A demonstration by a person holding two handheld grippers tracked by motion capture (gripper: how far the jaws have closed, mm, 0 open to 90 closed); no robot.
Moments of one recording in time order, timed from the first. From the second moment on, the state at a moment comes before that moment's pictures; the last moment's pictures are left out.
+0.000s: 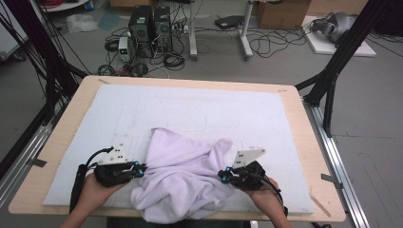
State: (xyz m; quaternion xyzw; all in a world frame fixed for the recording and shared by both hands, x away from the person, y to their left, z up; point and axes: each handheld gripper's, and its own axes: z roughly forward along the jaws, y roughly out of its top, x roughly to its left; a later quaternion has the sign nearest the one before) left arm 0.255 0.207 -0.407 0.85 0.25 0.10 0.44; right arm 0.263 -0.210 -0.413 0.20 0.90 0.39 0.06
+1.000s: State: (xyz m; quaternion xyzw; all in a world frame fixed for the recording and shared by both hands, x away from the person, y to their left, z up) left arm 0.341 0.184 -0.418 0.85 0.33 0.15 0.39; right arm 0.339 -0.213 -0.416 0.25 0.89 0.37 0.10
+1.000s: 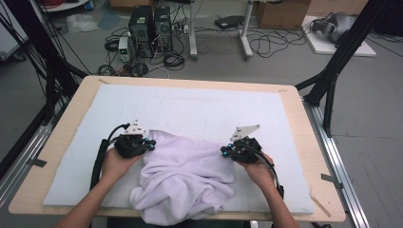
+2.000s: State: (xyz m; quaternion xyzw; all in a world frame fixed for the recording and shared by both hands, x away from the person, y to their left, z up) left arm 0.352 0.194 -0.408 0.84 0.33 0.16 0.40; right arm 0.356 -0.220 -0.419 0.24 0.90 0.35 0.07
